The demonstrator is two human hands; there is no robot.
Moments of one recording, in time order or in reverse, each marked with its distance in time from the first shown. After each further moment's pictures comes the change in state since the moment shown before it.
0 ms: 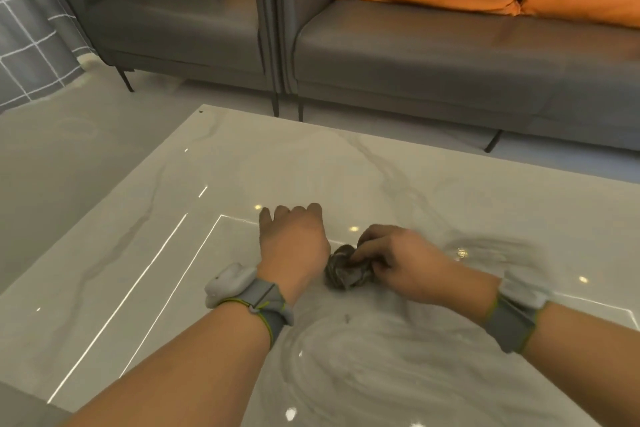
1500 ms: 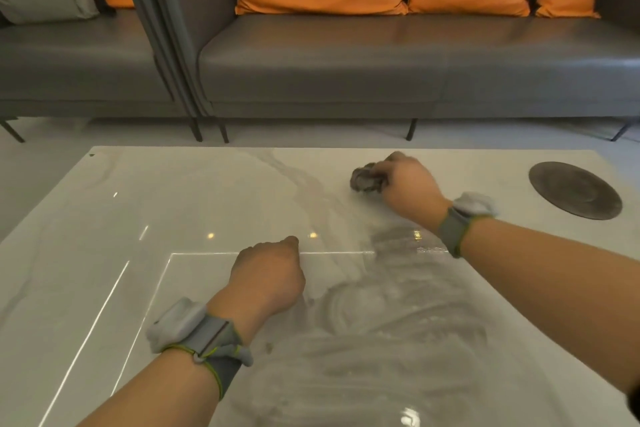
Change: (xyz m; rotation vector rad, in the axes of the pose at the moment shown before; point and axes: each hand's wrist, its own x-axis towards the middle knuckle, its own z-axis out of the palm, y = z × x) left_hand 0.008 0.083 0.003 0.066 -0.270 0.262; right_hand -0.021 0.161 -0.070 -0.135 0.380 0.569
